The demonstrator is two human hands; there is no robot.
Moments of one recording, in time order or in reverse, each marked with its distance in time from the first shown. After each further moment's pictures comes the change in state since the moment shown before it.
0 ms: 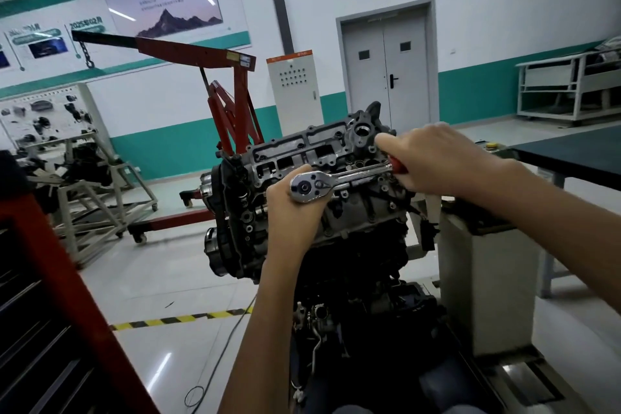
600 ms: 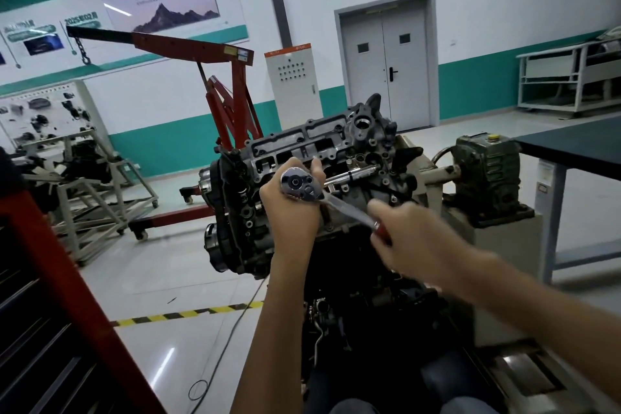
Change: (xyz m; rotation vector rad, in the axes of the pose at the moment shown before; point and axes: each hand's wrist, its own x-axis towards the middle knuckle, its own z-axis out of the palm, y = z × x) left_hand 0.001 -0.009 0.012 -0.037 0.236 0.058; right_hand -0.049 -0.071 0.050 0.452 -0.038 0.201
